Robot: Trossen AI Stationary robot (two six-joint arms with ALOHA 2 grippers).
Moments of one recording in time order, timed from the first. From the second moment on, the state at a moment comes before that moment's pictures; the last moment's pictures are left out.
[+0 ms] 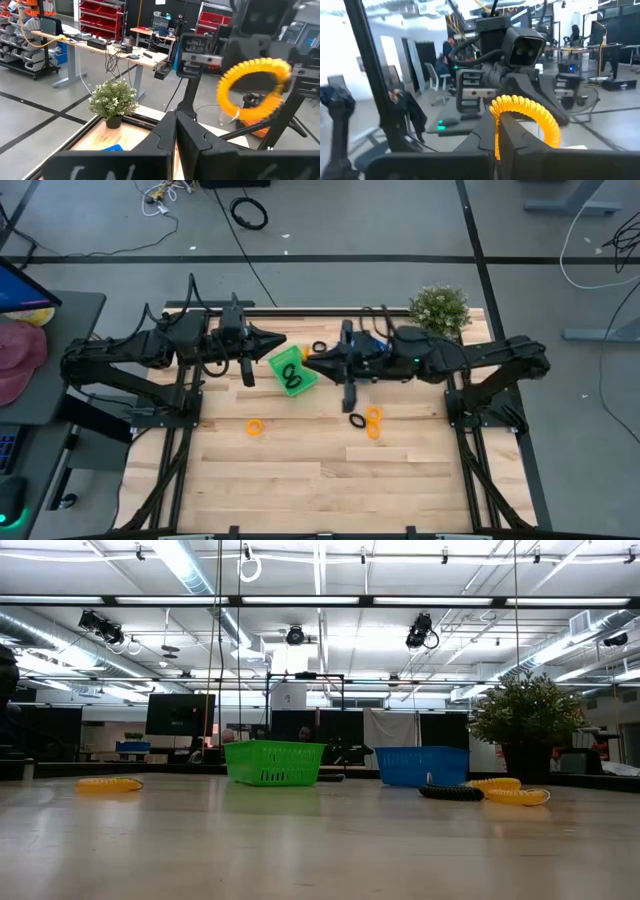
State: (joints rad) left arm -0.04 1.07 1.28 -0.23 -0.29 -0.22; right arm 0.16 1.54 1.58 0.05 0.15 0.09
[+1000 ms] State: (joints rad) left arm -0.04 1.07 1.28 -0.25 -0.30 -0.19; right arm -0.04 1.65 1.82 -0.04 1.34 -0.27
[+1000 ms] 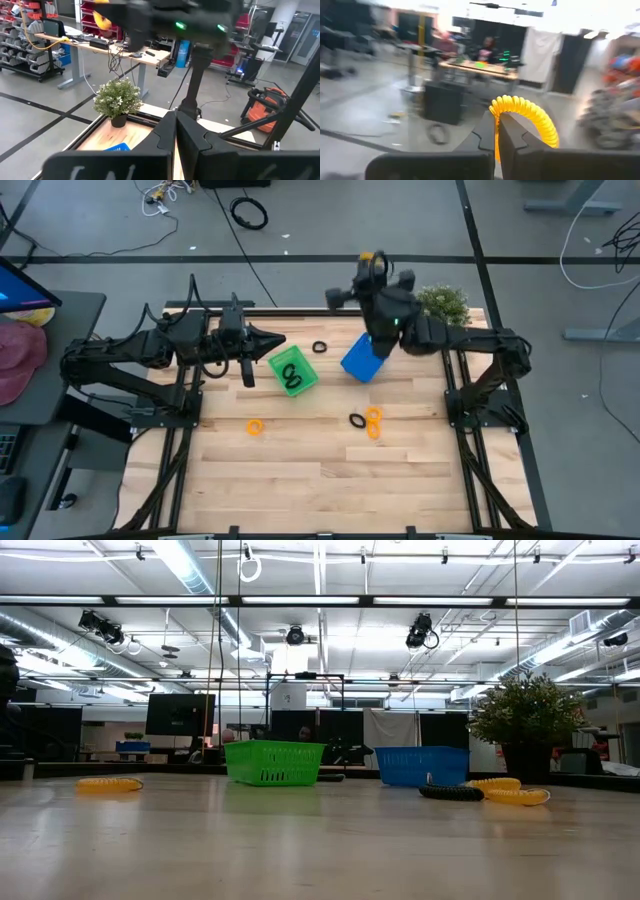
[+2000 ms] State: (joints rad) left arm -0.04 1.07 1.28 -0.27 -0.30 -0.15; right arm -0.46 1.85 1.95 -1.30 0.35 0.71
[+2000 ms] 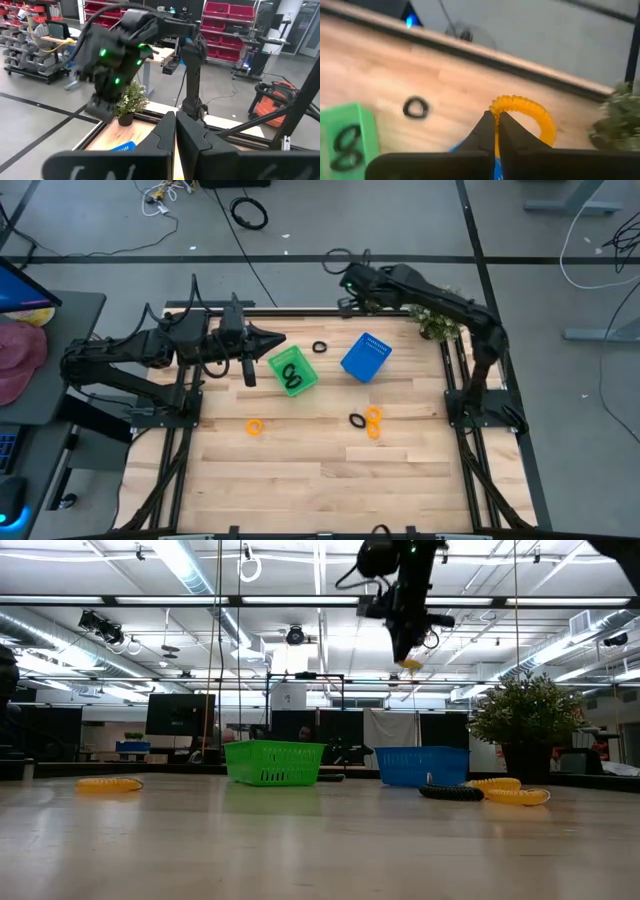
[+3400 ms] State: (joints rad) left arm -0.04 1.07 1.28 -0.31 -0.30 -0.15; right arm -0.51 1.93 1.42 -0.97 0.06 0.64
